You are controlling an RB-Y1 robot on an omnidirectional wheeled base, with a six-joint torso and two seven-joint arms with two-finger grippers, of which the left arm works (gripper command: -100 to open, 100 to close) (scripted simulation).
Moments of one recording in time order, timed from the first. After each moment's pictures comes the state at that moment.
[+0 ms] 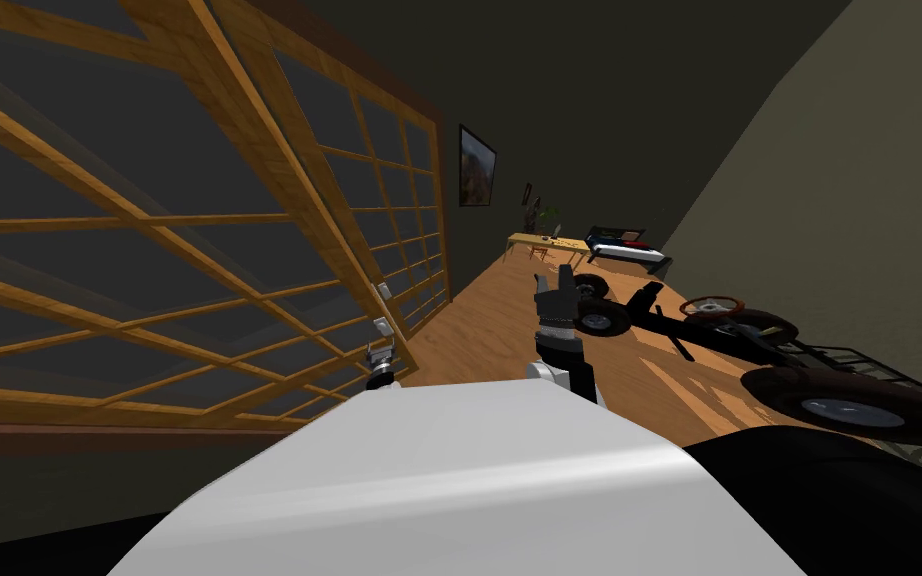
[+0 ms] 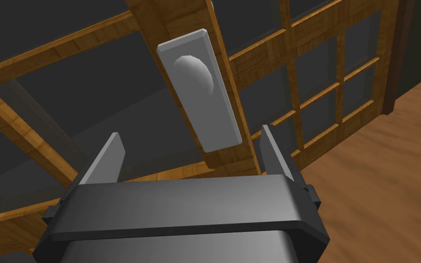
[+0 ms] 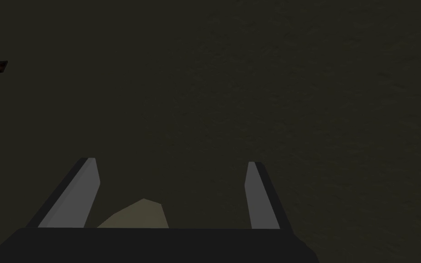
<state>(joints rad) 0.02 0.17 -0.03 -0.76 0.64 -0.86 1.02</state>
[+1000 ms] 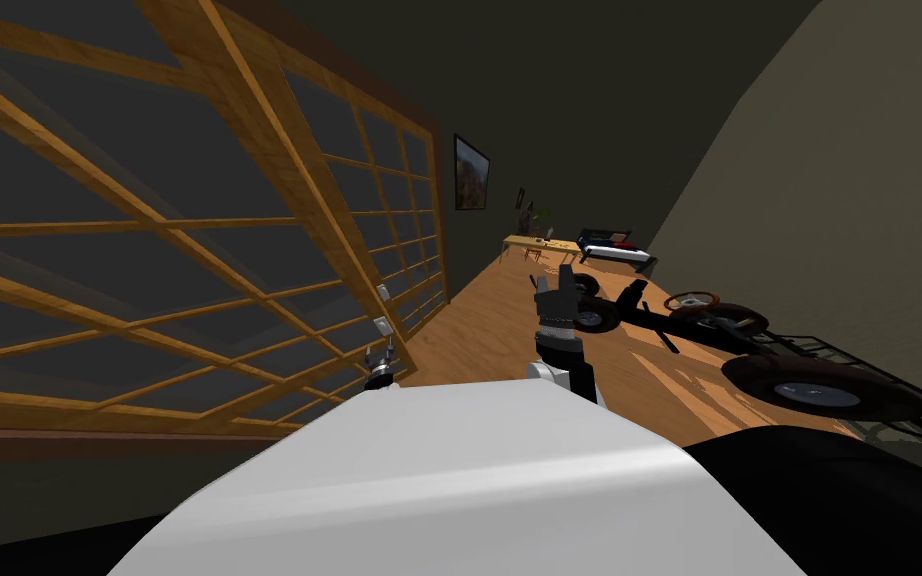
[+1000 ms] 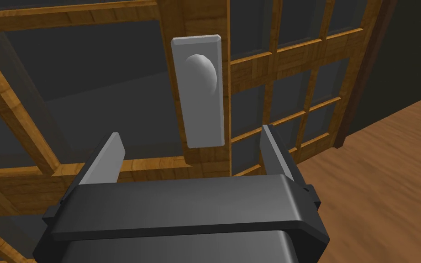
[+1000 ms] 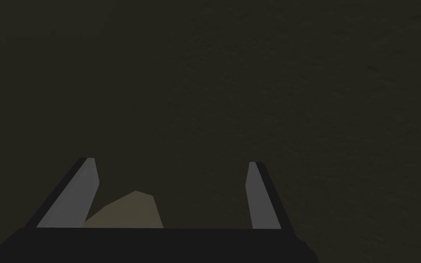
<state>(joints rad) 0.03 0.18 -0.07 -0.78 0.72 -0.87 1.23</state>
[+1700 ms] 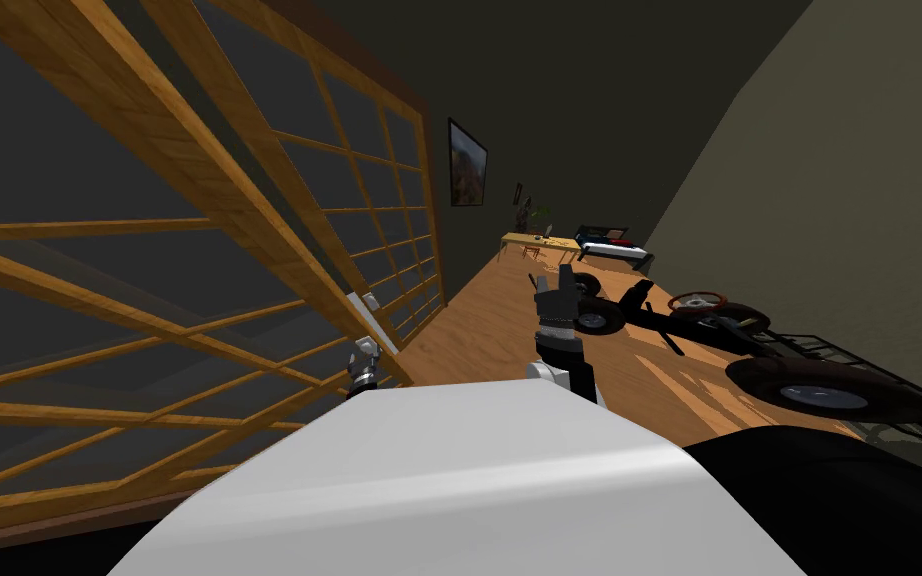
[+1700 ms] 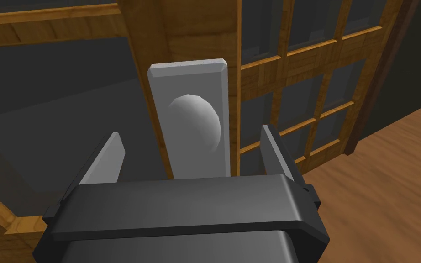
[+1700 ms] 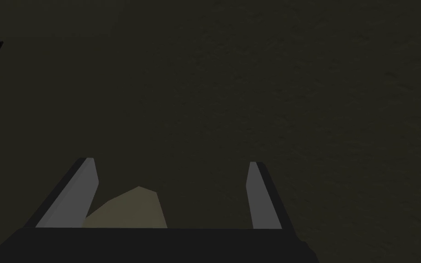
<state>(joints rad) 0.07 0.28 -0.07 -0.73 0.73 -0.90 1.36</state>
